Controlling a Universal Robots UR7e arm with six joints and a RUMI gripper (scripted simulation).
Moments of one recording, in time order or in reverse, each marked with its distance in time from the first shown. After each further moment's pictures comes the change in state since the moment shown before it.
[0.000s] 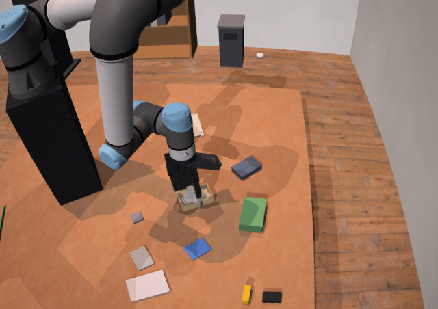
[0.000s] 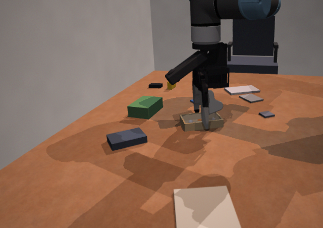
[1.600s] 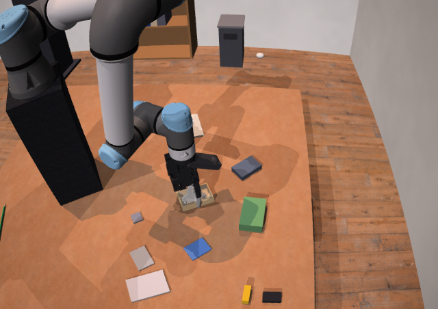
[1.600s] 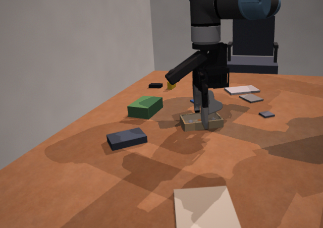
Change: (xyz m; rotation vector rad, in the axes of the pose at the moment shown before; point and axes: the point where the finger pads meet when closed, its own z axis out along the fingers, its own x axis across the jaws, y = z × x) arm 0.000 0.000 0.000 0.000 0.000 0.000
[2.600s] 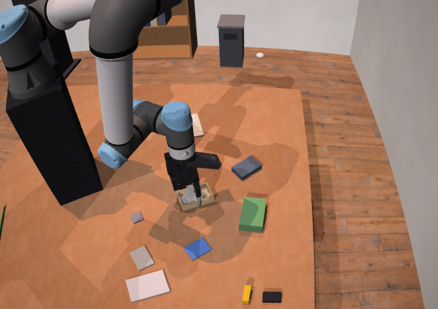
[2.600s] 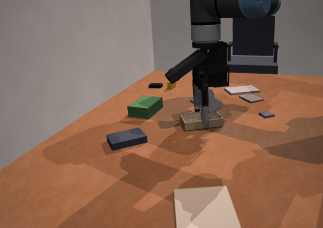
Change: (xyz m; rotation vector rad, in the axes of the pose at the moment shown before) arm 0.000 0.000 -0.003 0.000 0.000 0.000
